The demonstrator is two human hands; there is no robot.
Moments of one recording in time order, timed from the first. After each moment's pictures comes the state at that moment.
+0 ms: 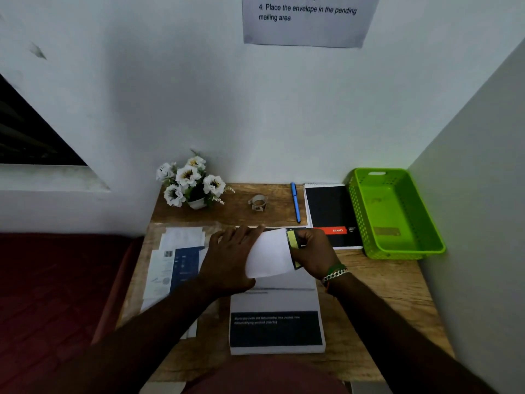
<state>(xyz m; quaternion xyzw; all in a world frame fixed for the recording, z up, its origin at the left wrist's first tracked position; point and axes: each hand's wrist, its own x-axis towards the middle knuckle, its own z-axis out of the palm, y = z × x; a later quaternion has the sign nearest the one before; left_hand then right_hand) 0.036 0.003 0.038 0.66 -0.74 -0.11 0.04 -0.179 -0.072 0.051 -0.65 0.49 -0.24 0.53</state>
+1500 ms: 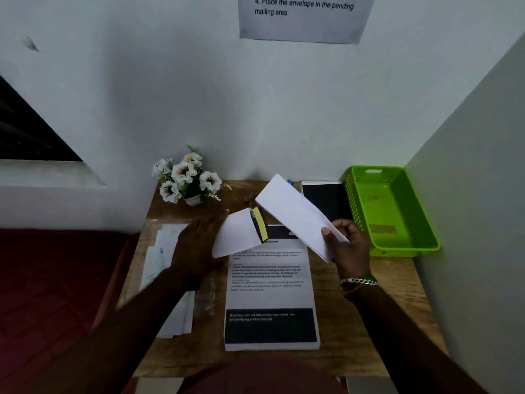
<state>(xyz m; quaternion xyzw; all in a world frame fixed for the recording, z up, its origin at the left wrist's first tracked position) 0.091 0.002 0.025 0.73 -0.67 -0.13 0.08 -0.239 -0.082 0.028 -0.53 0.54 -0.49 0.43</state>
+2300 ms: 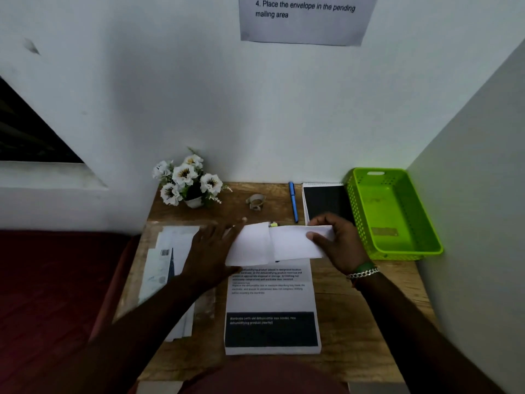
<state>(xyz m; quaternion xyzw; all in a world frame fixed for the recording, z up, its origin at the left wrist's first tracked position) 0.066 0.002 0.020 0.70 -0.70 -0.12 0.05 -0.232 -0.100 0.062 -0.73 0.47 -0.32 0.39</state>
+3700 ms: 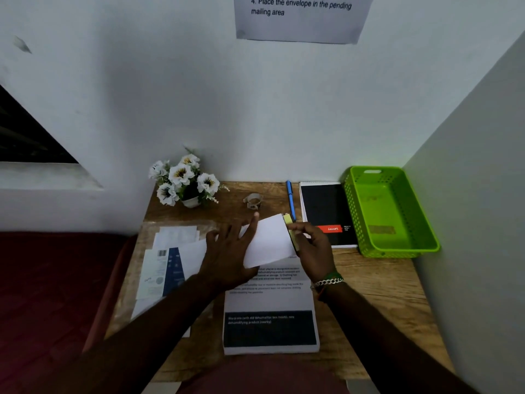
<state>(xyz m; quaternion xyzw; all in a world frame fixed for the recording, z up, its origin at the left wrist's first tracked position) 0.025 -0.008 0.030 0.70 -0.70 -0.12 0.03 -0.177 -0.068 0.035 -0.57 0.57 -0.38 0.46</state>
